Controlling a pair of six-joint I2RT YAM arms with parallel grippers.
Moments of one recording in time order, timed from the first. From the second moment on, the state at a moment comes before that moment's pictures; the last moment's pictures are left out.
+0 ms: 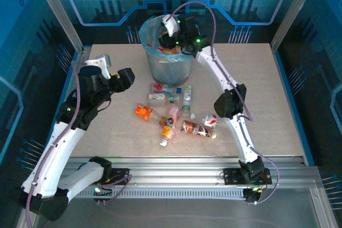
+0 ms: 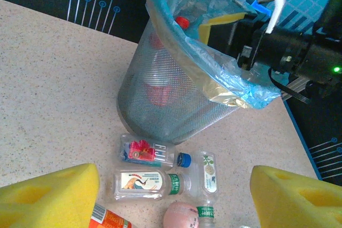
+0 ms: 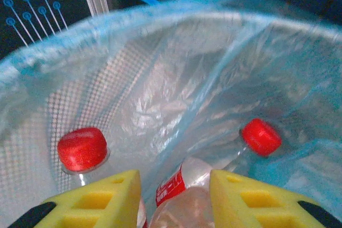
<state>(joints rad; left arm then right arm) -0.29 0.95 1.16 -0.61 -0.01 -0.56 0.48 2.49 2.74 -0.70 -0.28 -0.17</state>
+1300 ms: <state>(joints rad) -0.72 1.87 1.50 -0.89 -0.01 -0.34 0.43 1.13 1.12 -0.68 -0.19 0.04</state>
